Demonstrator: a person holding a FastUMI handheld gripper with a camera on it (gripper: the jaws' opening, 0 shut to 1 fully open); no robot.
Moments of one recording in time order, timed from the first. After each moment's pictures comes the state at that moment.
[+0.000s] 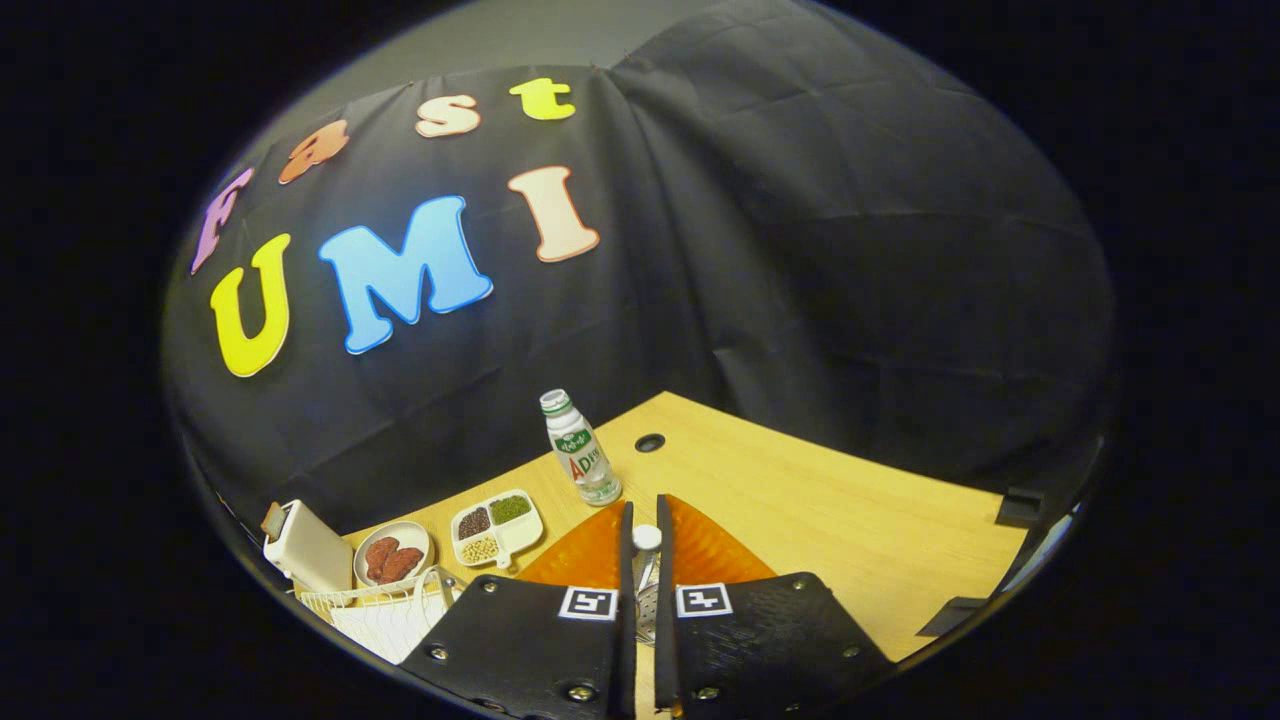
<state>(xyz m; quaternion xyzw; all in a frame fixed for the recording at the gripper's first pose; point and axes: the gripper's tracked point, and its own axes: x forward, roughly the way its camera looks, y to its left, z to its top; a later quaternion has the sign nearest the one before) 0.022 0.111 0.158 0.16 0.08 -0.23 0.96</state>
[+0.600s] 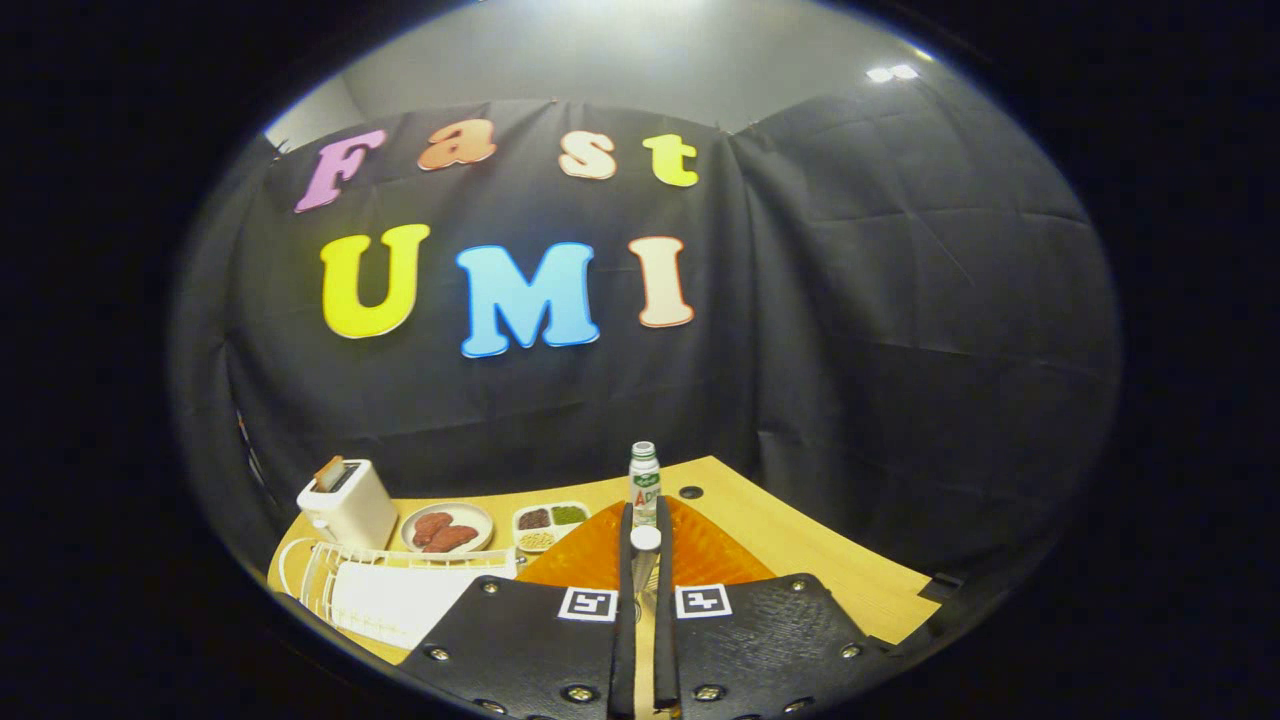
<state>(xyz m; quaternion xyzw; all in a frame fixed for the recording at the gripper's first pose) -0.073 0.238 0.239 0.02 0.05 -0.14 0.99</state>
